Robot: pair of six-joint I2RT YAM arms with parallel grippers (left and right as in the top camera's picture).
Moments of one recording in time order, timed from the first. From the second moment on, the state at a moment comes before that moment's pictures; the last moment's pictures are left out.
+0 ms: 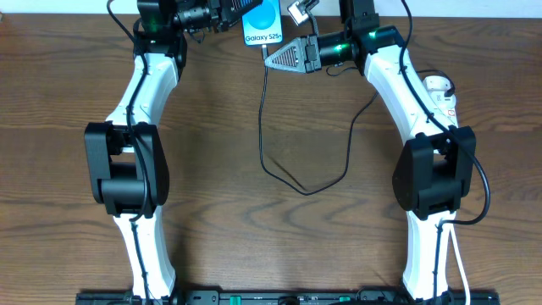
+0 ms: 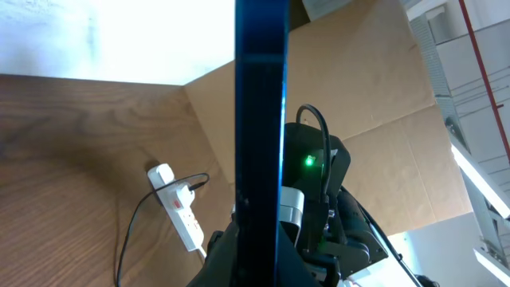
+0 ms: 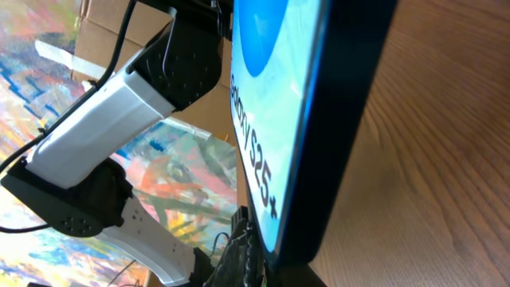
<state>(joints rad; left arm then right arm) -0.05 2.21 1.82 0.54 1.27 -1.25 0.26 2.25 2.04 -0.62 -1.39 0.18</state>
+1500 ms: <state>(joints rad) -0.04 2.21 1.82 0.54 1.26 -1.25 0.26 2.25 2.04 -0.51 -1.38 0.28</state>
